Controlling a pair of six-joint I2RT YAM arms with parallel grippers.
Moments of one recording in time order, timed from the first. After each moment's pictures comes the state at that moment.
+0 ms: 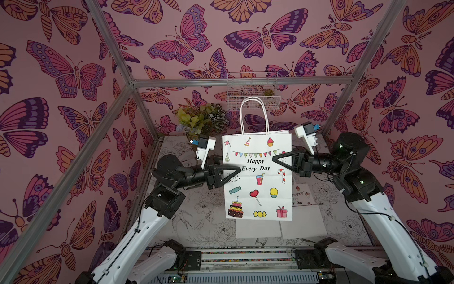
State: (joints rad) left arm -0.50 0.93 1.03 0.12 0.90 -0.64; right arm 0.38 1.06 1.33 -0.31 -1.05 0.57
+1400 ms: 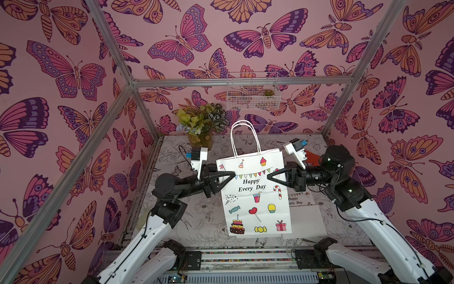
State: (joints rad) left arm -0.46 0.85 0.76 0.52 0.89 -0.75; right arm 0.45 0.99 1.12 -0.21 -1.12 0.60
